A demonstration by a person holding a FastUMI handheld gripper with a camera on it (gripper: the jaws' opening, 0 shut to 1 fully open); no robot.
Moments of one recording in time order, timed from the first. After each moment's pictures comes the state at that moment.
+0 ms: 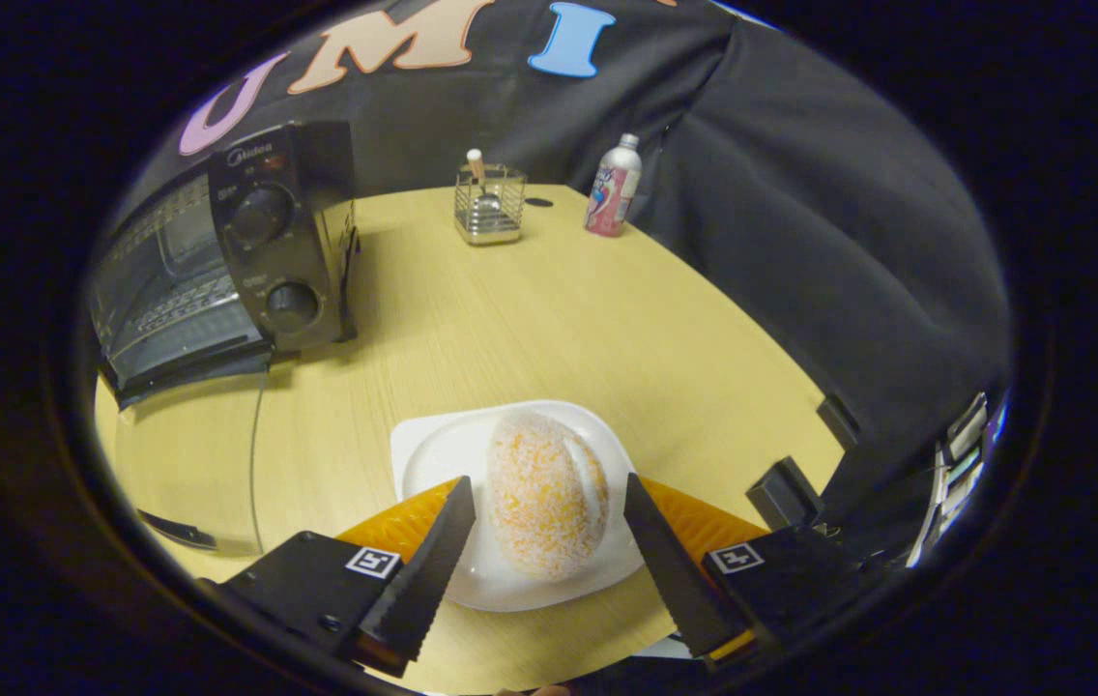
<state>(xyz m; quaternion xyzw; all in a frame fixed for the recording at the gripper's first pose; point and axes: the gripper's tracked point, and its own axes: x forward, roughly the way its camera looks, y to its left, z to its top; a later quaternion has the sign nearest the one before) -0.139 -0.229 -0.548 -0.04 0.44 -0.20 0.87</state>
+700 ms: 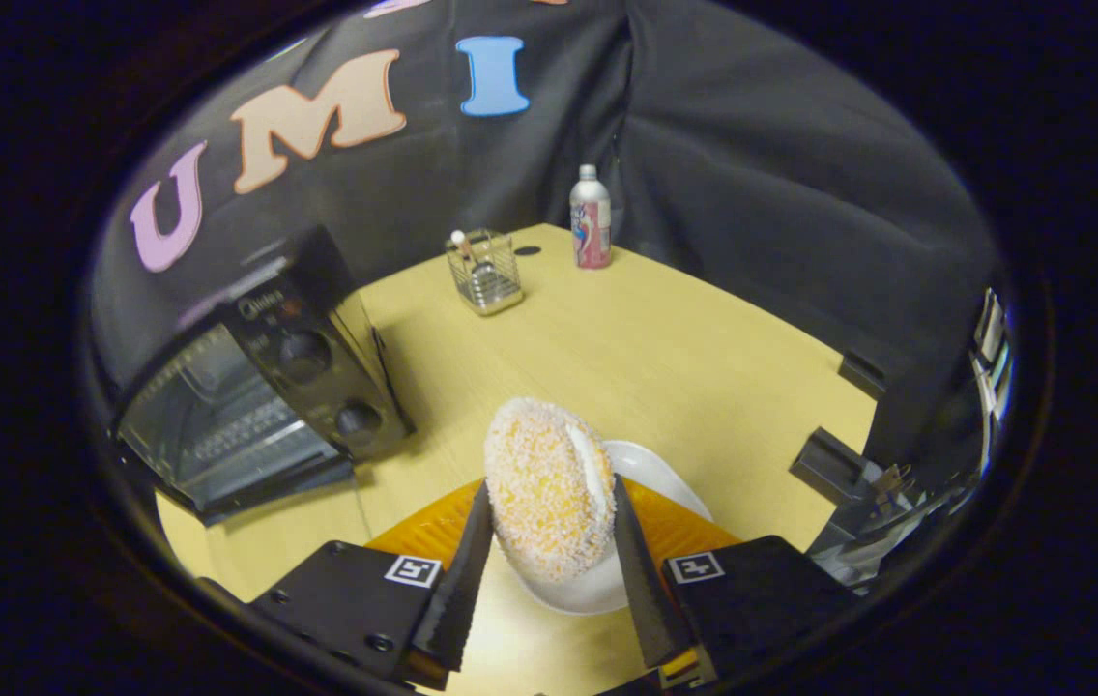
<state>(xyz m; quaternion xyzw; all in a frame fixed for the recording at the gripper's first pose) -0.103 -0.177 -0.477 0.12 0.34 -0.24 0.90</state>
